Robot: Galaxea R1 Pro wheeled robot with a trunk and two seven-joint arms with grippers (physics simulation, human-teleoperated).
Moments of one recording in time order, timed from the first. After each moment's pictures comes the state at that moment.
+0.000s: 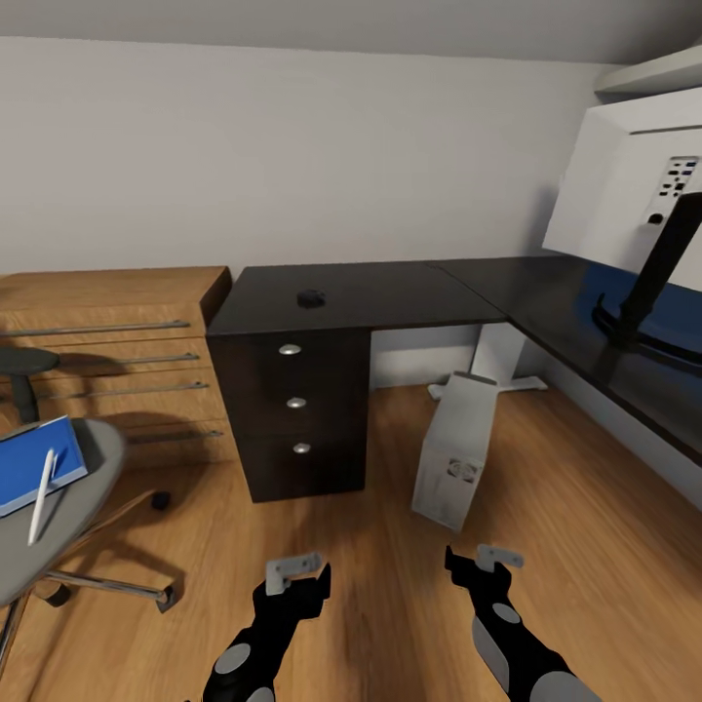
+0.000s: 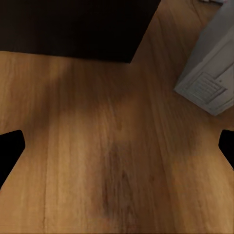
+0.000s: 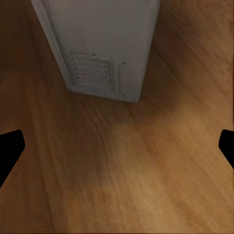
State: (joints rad) left arm -0.19 0.12 -0.70 -1.43 0.70 0.18 0.60; right arm -0.54 0.03 -0.05 -0.37 -0.12 -0.25 -0.15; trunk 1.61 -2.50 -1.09
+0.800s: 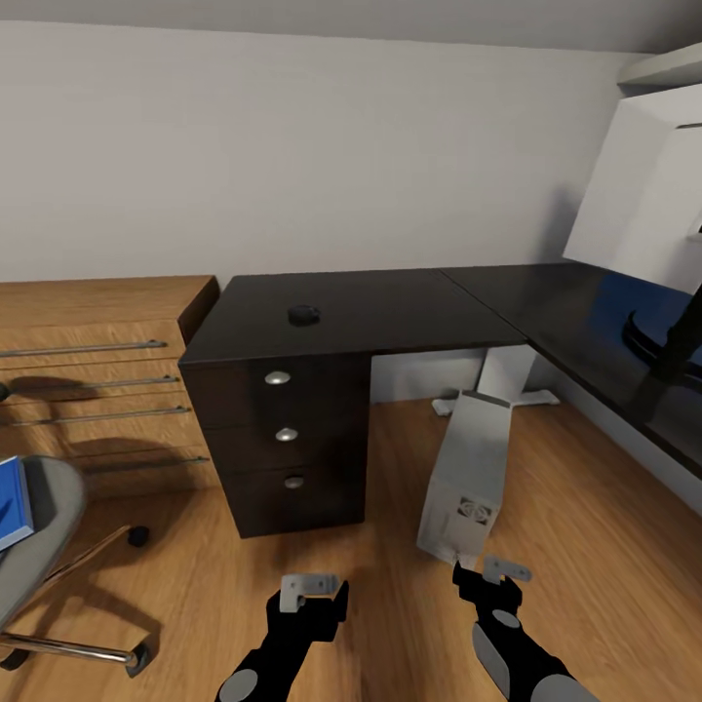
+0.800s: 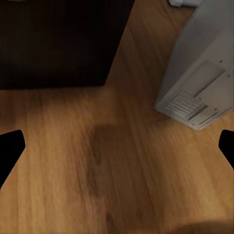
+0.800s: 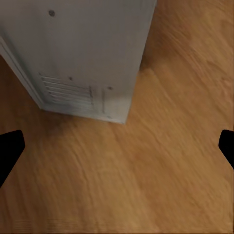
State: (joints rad) left arm -0.19 0.16 -0.83 -1.47 0.70 0.15 0.59; right arm -0.55 0.03 -0.06 -0.33 -0.12 -0.19 -0.25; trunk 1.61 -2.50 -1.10
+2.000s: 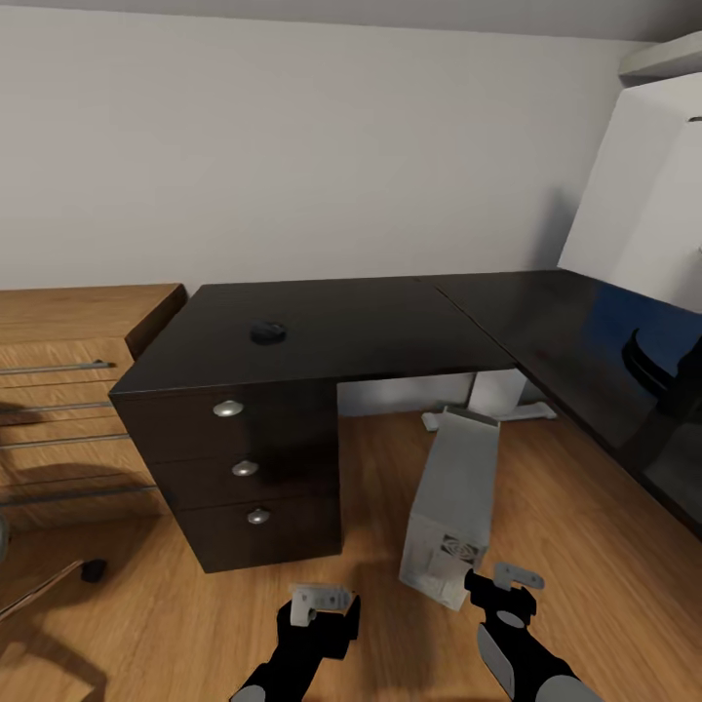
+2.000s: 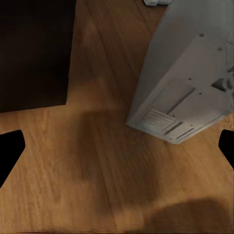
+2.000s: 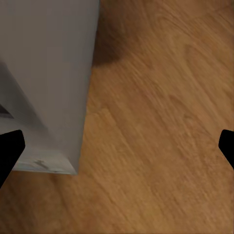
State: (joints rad) left arm -0.19 0.16 -0.89 -1.47 0.70 0.15 0.58; right arm -0.55 0.01 -0.05 -0.33 -0.13 -0.16 -0.34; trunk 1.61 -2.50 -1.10
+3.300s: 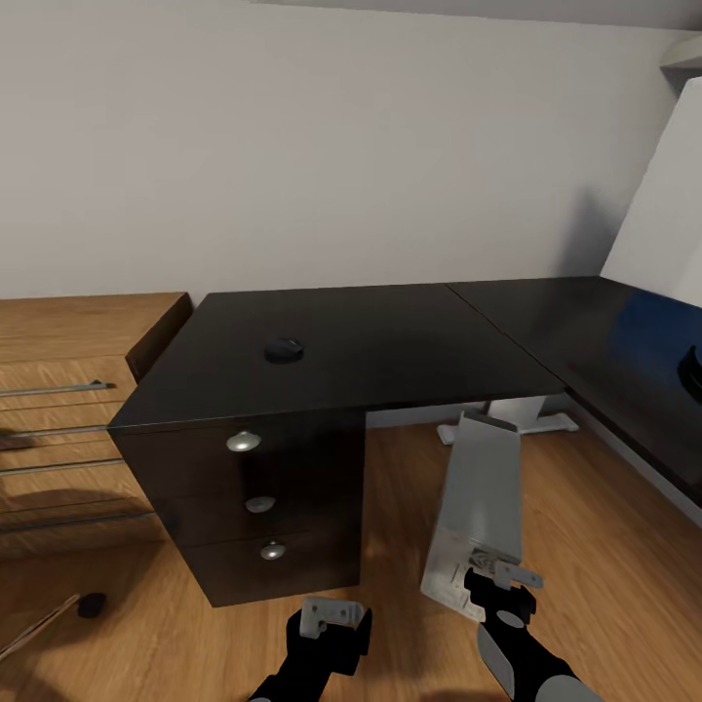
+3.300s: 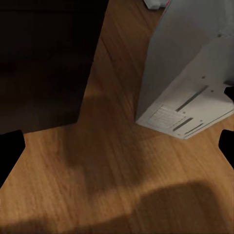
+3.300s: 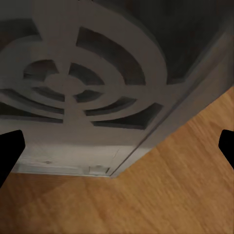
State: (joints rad) left arm -0.19 0.15 -0.94 -1.46 0.70 0.15 0.58; right arm -0.55 0.01 -0.05 -0.33 -0.13 -0.17 -0.34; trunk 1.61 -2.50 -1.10
